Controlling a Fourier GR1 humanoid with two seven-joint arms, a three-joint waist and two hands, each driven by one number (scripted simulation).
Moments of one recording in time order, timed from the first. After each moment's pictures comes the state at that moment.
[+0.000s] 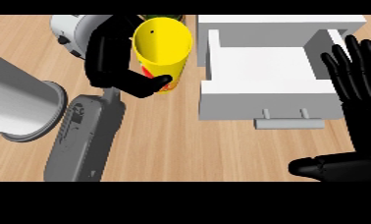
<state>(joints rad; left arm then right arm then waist) -0.58 0.00 0.00 -1.39 0.24 0.07 -0.24 -0.10 -0.12 -0.10 -2.08 -0.18 0.14 0.19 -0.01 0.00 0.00</state>
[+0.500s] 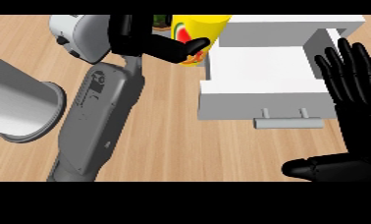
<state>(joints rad) -0.84 0.00 -0.03 -1.24 0.21 0.20 -0.15 -0.09 -0.09 -0.08 -2.07 -0.16 0.14 0.16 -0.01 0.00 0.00</state>
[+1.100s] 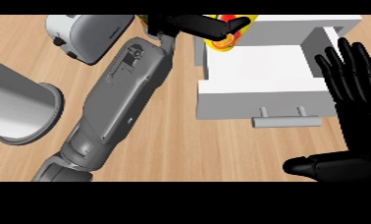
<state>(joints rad) -1.09 0.00 -0.12 -0.91 0.28 0.32 -0.19 -0.09 -0.10 -0.09 -2.06 -0.17 0.15 0.16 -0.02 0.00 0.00</state>
